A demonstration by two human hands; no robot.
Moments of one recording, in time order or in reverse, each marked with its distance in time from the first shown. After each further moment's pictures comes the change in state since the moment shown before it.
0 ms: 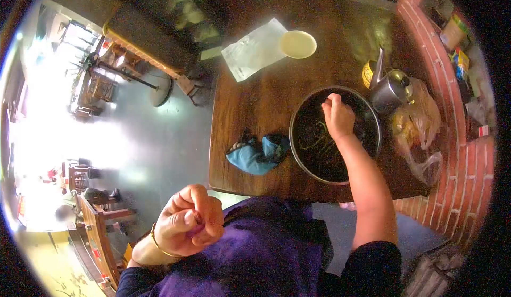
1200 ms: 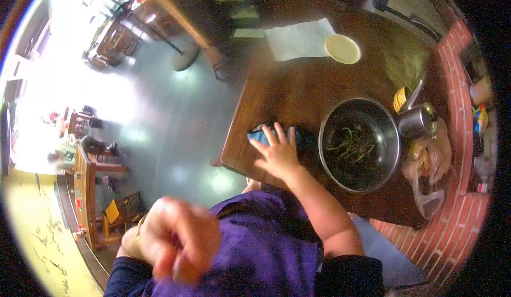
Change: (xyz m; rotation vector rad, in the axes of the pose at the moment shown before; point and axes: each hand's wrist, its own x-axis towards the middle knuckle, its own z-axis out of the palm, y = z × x) left_hand -0.057 0.015 0.018 0.432 -0.178 0.200; right_hand -0.112 -0.209 0.038 0.075 -0.510 -0.597
